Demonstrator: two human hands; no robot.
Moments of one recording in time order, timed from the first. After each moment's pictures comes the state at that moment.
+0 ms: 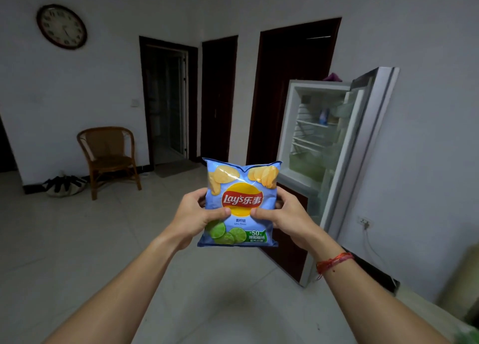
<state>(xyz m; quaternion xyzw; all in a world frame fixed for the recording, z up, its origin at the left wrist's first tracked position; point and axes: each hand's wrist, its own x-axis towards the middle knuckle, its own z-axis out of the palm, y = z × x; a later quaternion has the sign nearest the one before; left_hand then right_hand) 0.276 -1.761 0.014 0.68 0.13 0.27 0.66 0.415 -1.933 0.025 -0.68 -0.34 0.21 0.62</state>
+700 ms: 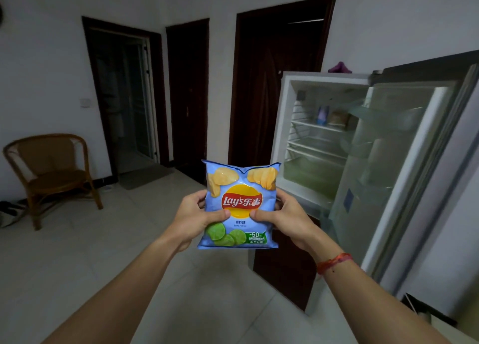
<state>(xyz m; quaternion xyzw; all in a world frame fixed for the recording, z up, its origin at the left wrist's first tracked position) 0.552 -1.517 0.004 0.68 0.09 0.22 0.69 0.661 -1.710 0.021 -0.68 -0.28 0.19 0.65</state>
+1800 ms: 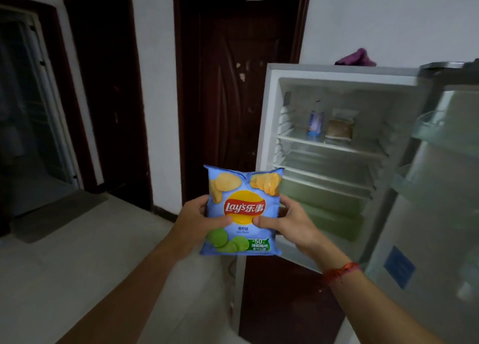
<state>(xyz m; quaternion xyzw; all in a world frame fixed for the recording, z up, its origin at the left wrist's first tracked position) 1.018 -1.278 -0.003 0.71 -0.03 0.13 0.69 1.069 -1.500 0.016 -0.71 -0.18 0.10 0.67</state>
